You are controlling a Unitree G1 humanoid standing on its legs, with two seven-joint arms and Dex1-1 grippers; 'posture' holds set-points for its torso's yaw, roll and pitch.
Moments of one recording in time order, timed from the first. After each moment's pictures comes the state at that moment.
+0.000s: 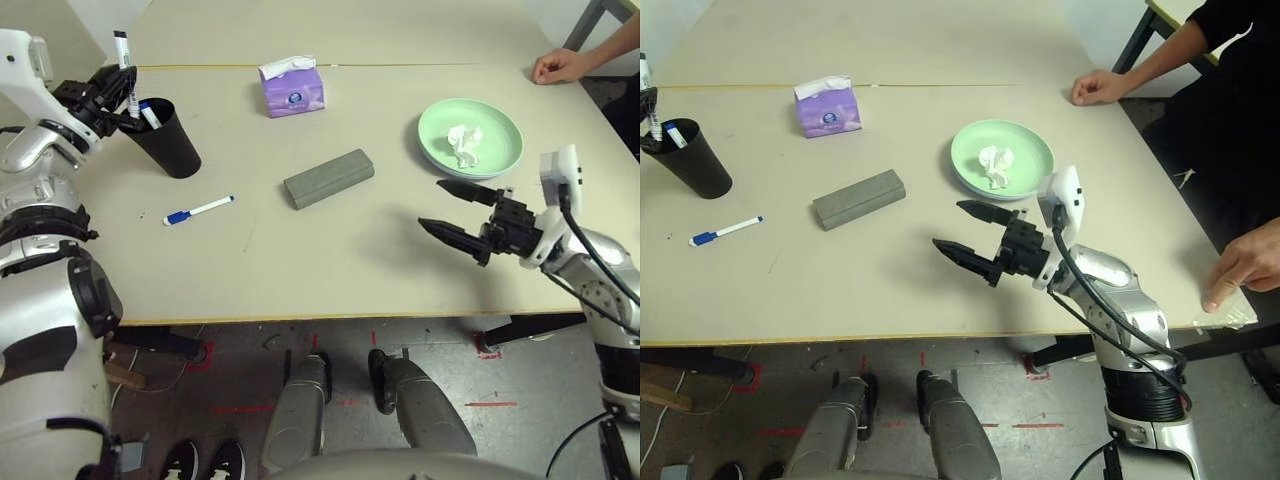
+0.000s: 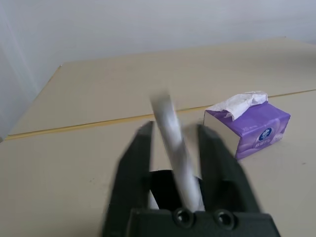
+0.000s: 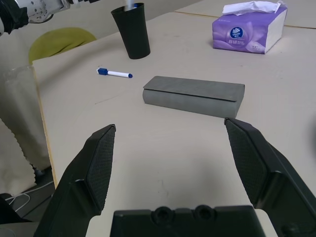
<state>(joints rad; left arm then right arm) -1.07 0.84 0.34 1.19 -0.24 -0.20 -0.77 -0.31 -0.57 -0.11 -0.21 0.60 0.41 0.96</state>
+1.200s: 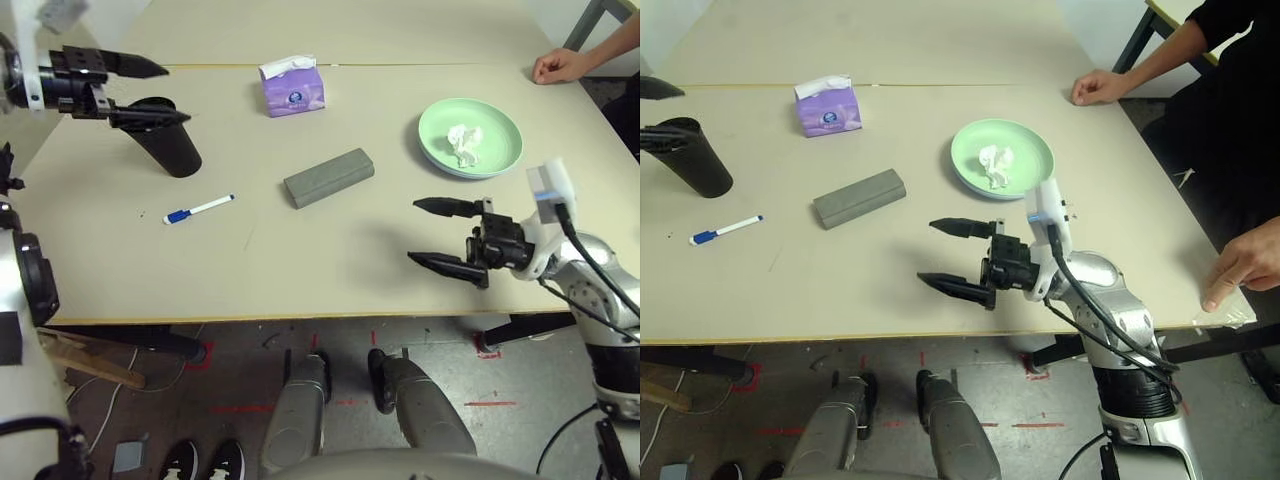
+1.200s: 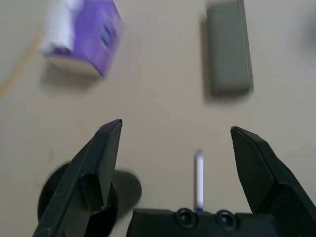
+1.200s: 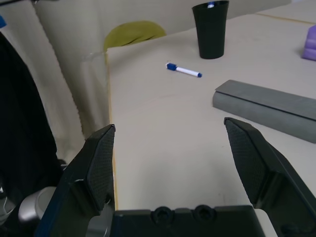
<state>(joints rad) -1.36 1.04 -0.21 0.97 0.09 0.06 -1.59 -0.32 -0.57 -0.01 -0.18 0.60 0.30 1.22</state>
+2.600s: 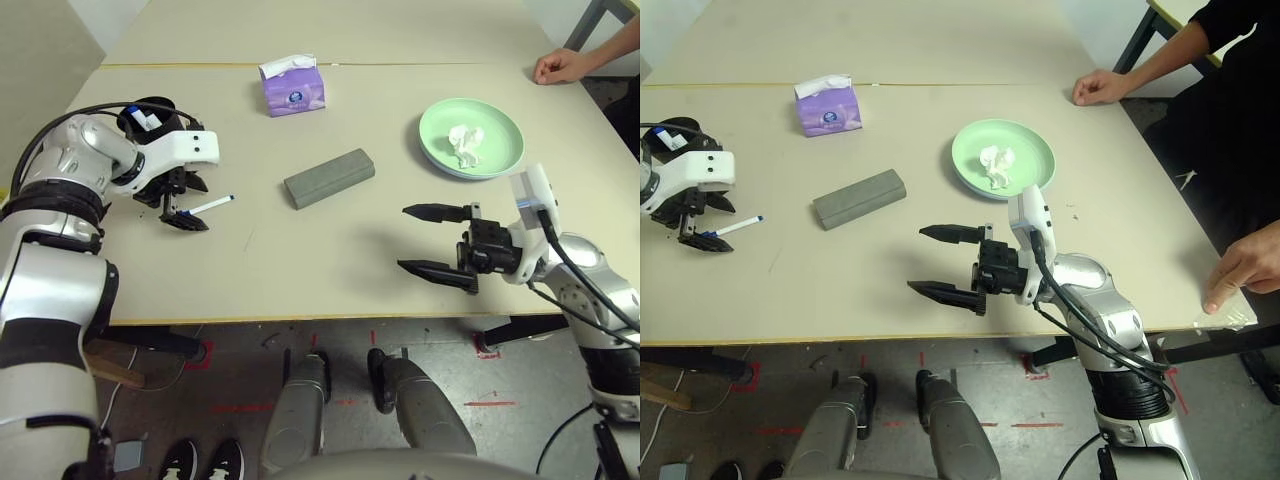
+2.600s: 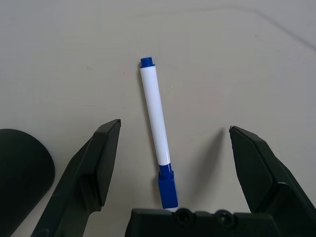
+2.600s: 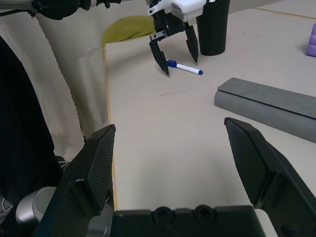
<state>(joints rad) -1.19 0.88 -0.44 1.19 0.31 -0.20 -1.41 -0.32 -0.56 0.02 -0.22 0.59 0.32 1.16</state>
